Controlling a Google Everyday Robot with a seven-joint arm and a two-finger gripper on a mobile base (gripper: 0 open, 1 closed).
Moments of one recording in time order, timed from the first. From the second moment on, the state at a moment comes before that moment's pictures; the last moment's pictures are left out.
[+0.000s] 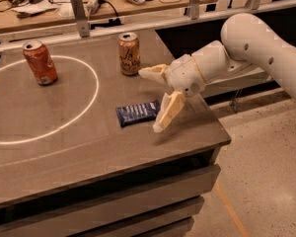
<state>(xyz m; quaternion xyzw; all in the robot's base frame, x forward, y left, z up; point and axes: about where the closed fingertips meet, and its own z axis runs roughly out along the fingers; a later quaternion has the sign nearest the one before) 0.535 0.003 0.861 -0.69 0.54 0.34 0.35</state>
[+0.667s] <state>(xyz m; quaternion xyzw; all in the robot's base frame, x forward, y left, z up) 0.540 0.001 0.848 -0.68 0.55 0.34 0.35</state>
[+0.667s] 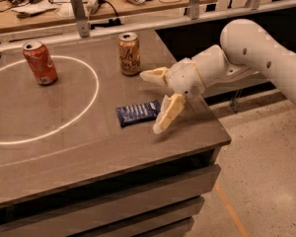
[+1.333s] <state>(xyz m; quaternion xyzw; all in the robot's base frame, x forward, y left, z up) 0.539 0.000 0.835 -0.68 0.55 0.35 0.33</state>
